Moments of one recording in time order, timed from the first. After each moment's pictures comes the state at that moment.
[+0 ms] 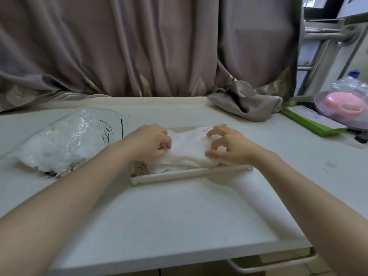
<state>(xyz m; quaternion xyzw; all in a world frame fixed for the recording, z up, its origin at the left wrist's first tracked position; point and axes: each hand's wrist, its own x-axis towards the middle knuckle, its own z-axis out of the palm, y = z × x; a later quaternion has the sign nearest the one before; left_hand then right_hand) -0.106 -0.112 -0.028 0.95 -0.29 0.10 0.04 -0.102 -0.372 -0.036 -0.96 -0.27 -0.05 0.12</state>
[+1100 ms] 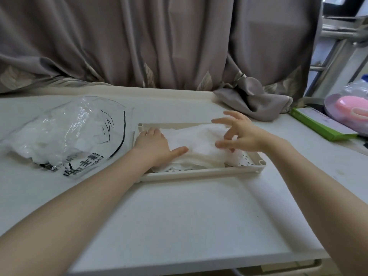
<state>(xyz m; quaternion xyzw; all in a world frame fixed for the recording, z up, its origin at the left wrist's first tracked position) -0.096 -0.131 -0.062 1.00 -0.05 -0.02 -0.08 -0.067 -0.382 -0.021 -0.96 -0.28 0.01 0.09</state>
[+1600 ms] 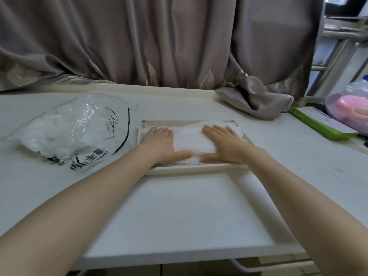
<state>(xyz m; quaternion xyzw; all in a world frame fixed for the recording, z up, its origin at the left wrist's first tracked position) -0.090 -0.132 -0.073 0.99 -0.11 -0.01 -0.06 -0.080 -0.344 -0.057 -0.97 -0.22 0.02 0.00</state>
